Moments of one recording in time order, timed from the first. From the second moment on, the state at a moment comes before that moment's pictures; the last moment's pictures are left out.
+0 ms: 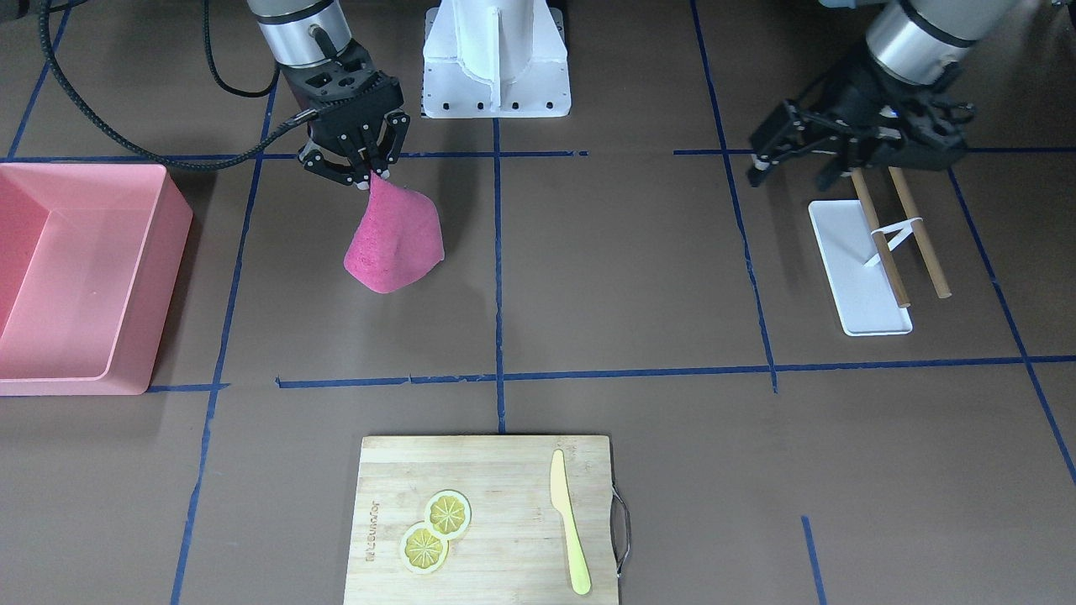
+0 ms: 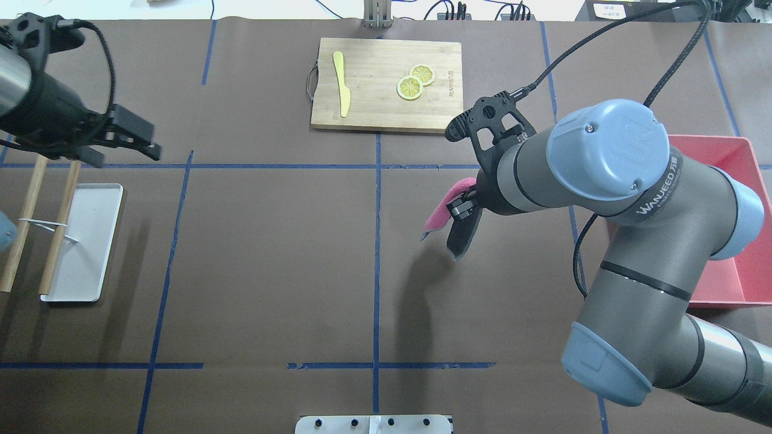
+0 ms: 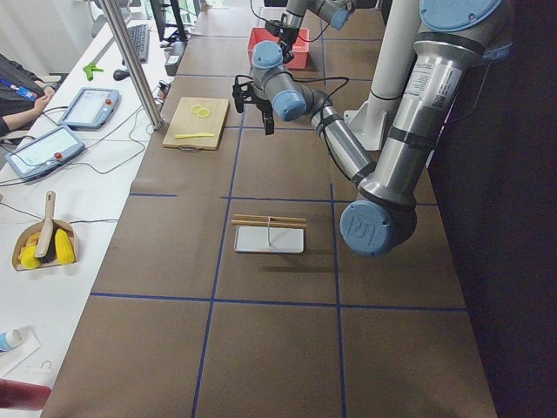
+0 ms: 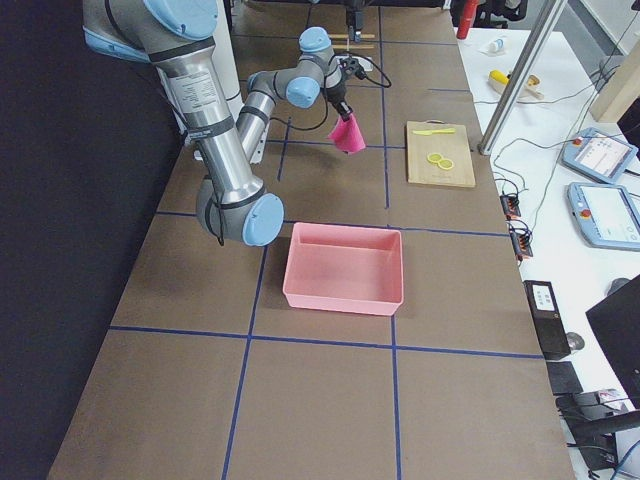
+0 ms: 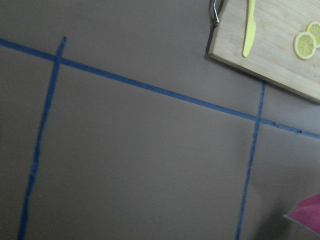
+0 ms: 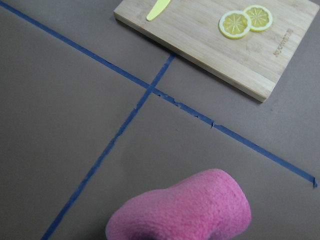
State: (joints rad) left arm -1.04 -1.82 -2.10 -1.49 -2.28 -0.79; right arm 0.58 -1.09 2.10 -1.65 1.77 0.66
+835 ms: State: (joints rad) left arm -1.49 -1.56 -1.81 -1.36 -2.25 0.21; right arm 0.62 -1.07 2.06 -1.78 1.90 0.93
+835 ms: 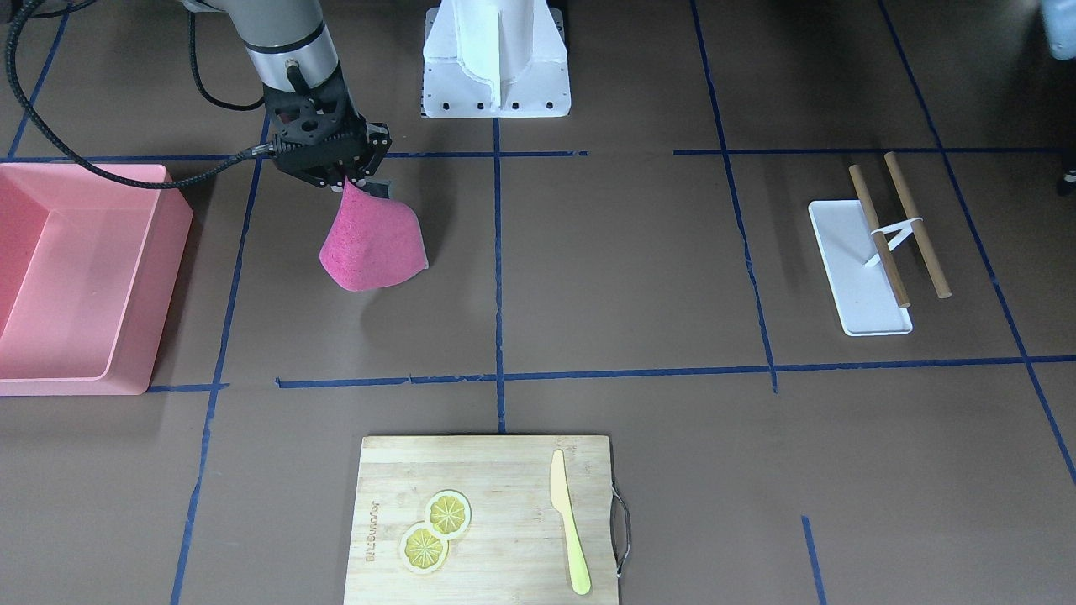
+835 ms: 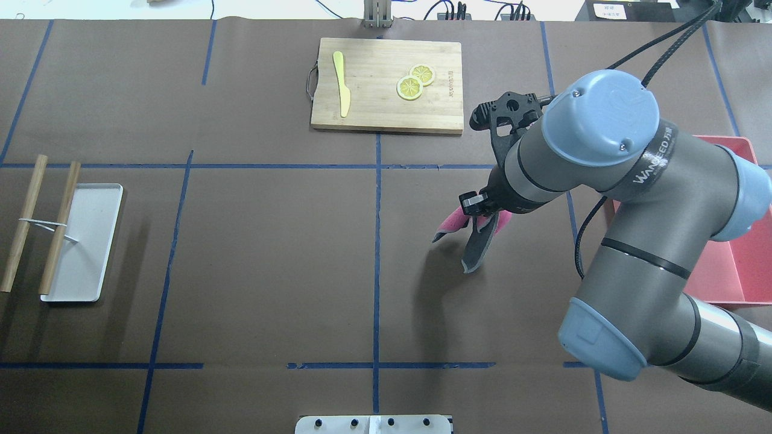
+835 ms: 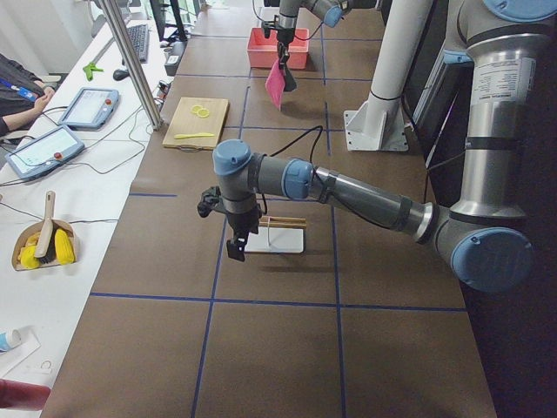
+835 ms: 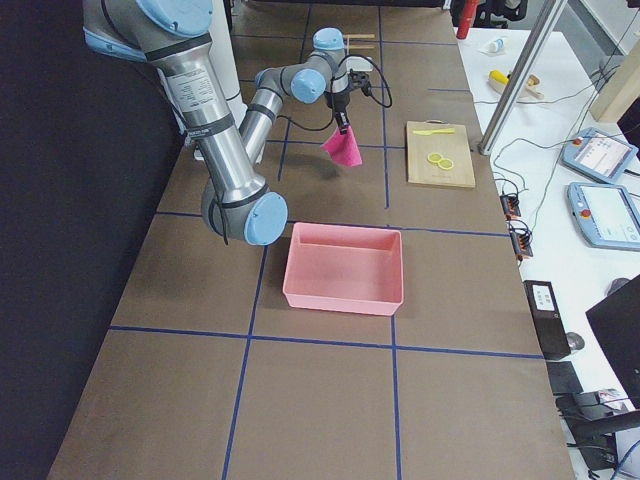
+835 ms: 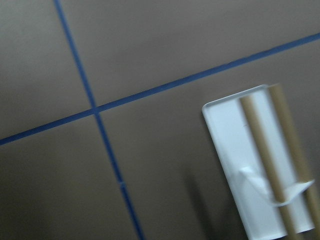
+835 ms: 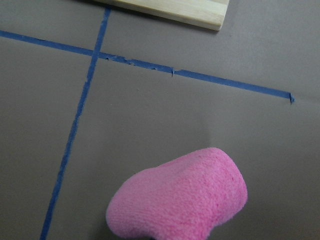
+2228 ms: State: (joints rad) left arm -1.62 -1.50 -1.66 -1.47 -2.42 0.21; right arm 0.45 -0.81 1.66 -1.61 1.85 1.26
